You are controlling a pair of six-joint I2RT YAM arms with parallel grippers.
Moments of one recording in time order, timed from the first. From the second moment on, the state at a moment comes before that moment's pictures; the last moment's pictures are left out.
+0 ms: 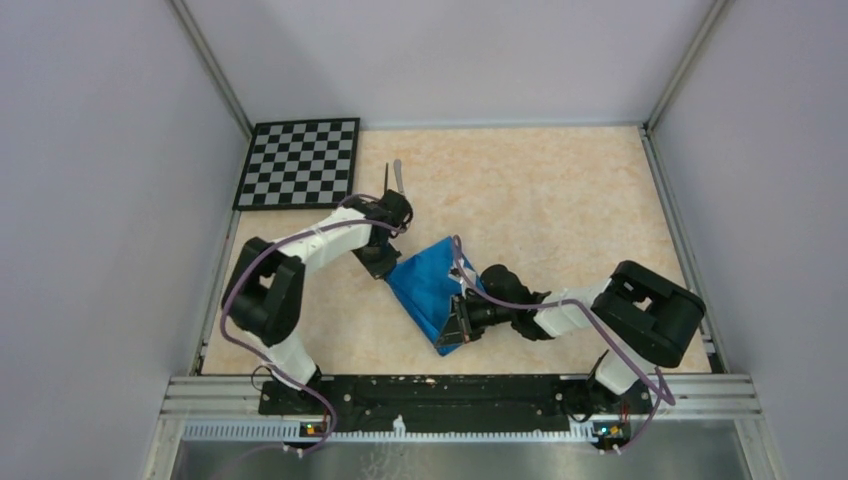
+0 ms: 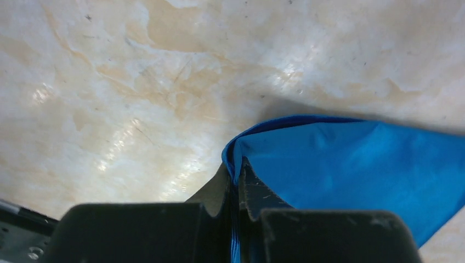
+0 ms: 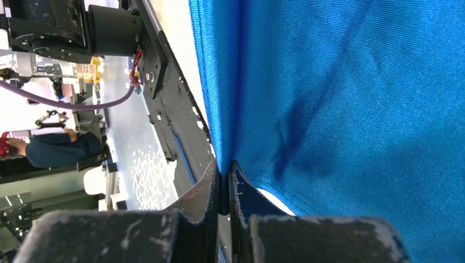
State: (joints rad) left arm -0.52 1.64 1.10 -0.86 -0.22 -1.21; right arm 0.91 1.59 0.44 0.57 -0.61 0.79
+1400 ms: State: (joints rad) left arm -0.60 2.03 1.52 -1.25 -0.29 -1.37; right arm 1.12 1.47 0.50 0.61 0.11 0.24
